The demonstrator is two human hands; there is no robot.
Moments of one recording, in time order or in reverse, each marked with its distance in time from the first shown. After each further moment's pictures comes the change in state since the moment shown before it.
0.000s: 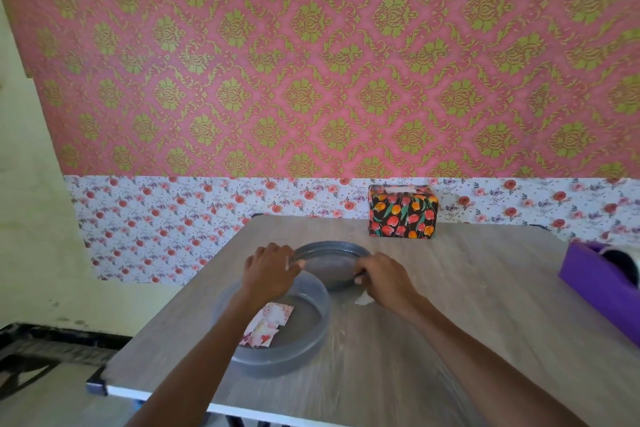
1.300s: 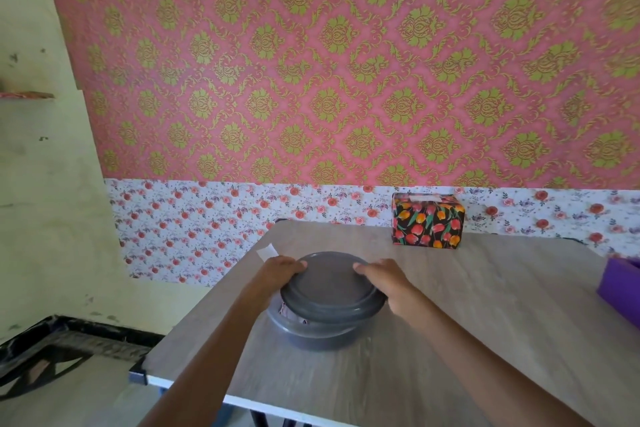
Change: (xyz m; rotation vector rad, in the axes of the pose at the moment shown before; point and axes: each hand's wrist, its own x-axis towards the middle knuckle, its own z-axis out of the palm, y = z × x) left_hand 0.000 -0.034 -0.013 -0.870 -0.155 -0.314; right_hand 0.025 -0.066 -0.011 0.892 -0.155 0.778
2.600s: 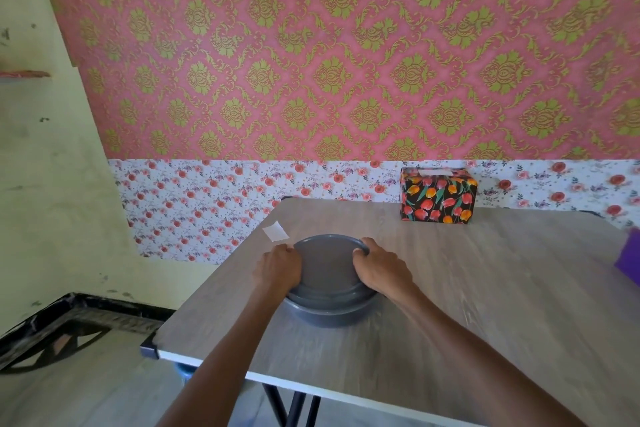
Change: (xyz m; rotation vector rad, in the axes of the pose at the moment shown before) left_hand -0.005 -0.026 0.015 0.633 0.370 -0.028; right_hand -0.029 0.004 0.018 -0.609 -0.040 -0.201
